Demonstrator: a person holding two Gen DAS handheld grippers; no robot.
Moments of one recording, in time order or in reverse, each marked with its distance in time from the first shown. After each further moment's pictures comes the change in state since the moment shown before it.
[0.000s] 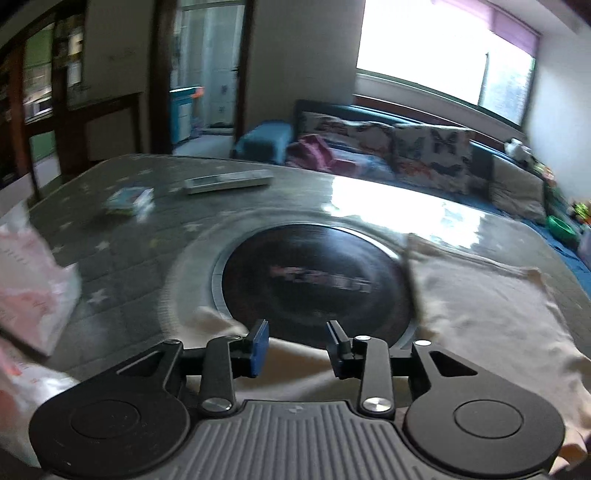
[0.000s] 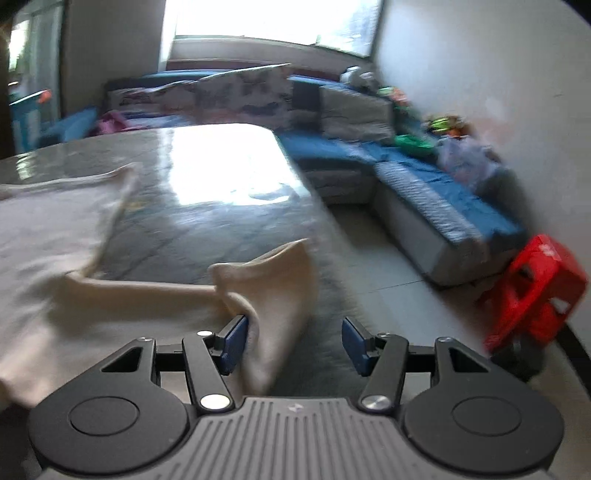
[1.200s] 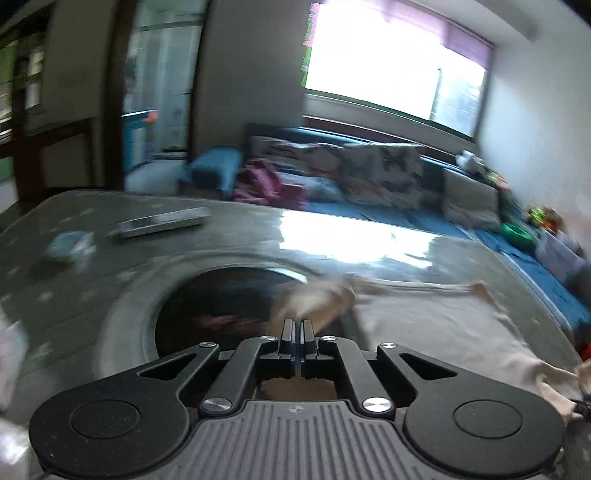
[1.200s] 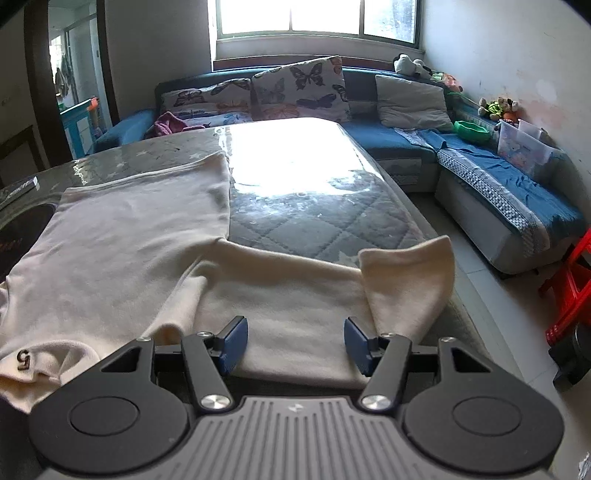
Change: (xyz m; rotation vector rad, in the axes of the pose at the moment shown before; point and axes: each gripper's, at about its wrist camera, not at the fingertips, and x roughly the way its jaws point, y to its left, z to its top) left arm 0.004 -0.013 0.028 0.019 -0.075 -0.111; right arm -0.023 0.034 -0.007 -0.002 0.047 0.240
